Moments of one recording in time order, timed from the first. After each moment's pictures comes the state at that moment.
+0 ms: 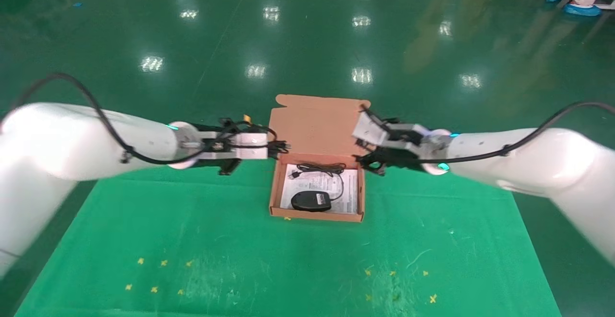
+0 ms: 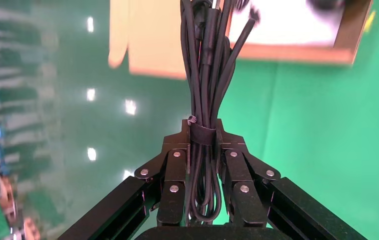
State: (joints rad) left arm -1.60 1.20 0.87 -0.91 2.27 0.92 -0.33; right arm 1.68 -1.20 -1.33 0.58 -1.34 -0.52 0.12
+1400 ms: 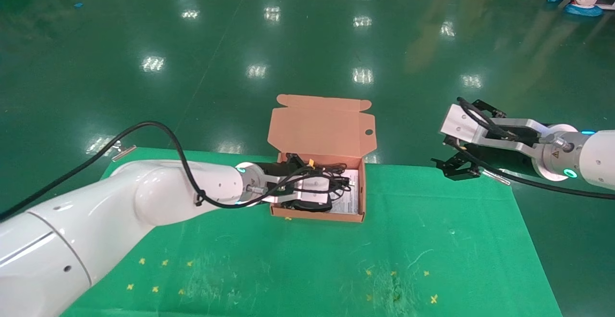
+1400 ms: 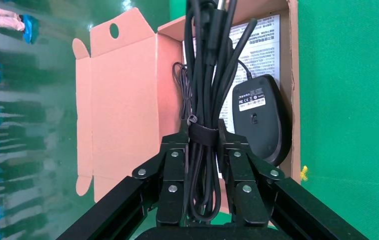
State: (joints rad) left arm -1.57 1.38 1.30 -0.68 1.73 0.51 -0.02; right arm 1.82 -0.67 -1.48 1.25 -1.81 -0.54 0.75
